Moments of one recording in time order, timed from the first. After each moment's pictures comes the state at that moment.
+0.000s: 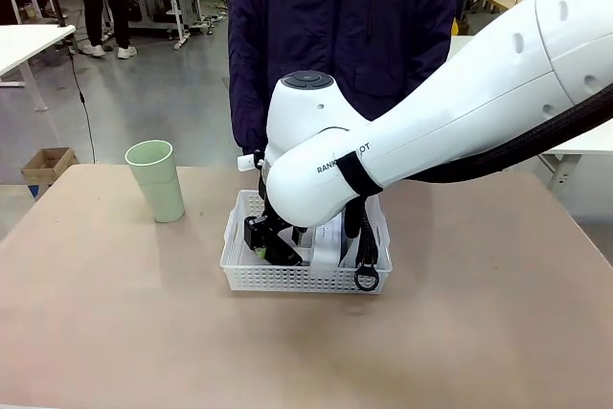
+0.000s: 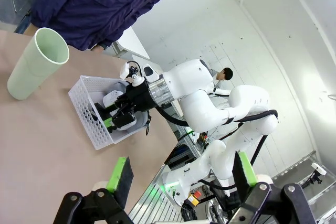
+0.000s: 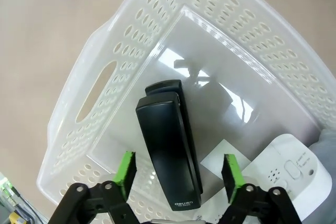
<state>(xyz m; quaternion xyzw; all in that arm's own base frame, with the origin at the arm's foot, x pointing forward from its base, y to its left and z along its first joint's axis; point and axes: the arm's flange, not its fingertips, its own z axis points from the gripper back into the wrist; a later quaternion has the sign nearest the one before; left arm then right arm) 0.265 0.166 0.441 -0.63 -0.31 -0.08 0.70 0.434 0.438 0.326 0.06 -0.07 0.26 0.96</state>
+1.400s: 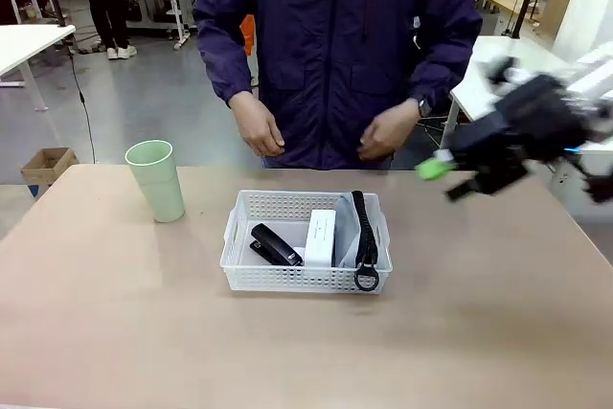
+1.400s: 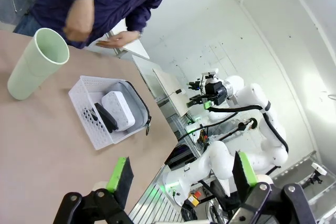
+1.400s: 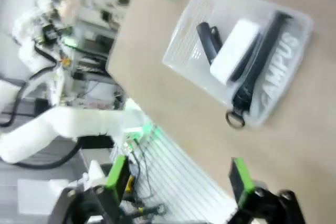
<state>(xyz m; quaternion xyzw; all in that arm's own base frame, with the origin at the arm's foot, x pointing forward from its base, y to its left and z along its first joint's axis) 0.264 0.166 0.442 -0.63 -0.31 -0.08 0.70 0.320 0.108 0.495 0.42 -0.09 0.14 0.89</state>
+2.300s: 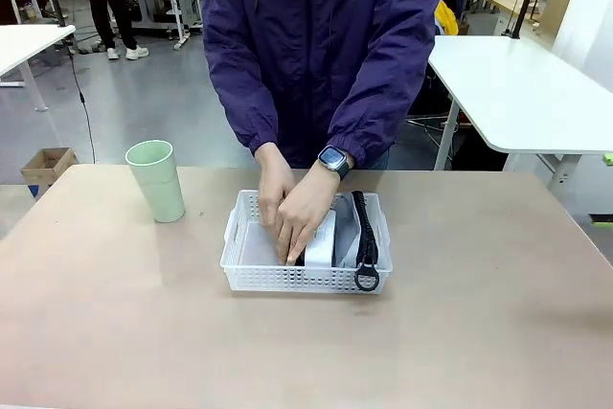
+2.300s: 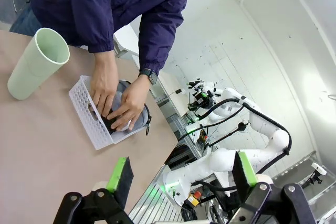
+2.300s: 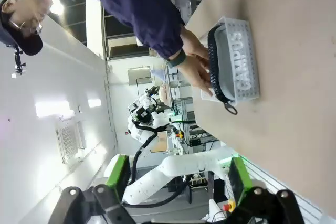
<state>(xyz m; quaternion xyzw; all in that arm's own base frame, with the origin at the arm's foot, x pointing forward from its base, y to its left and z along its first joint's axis) 0.264 0.166 0.441 -0.63 -0.31 -0.08 0.70 0.304 -0.127 0.406 0.64 -0.05 -0.16 0.75</state>
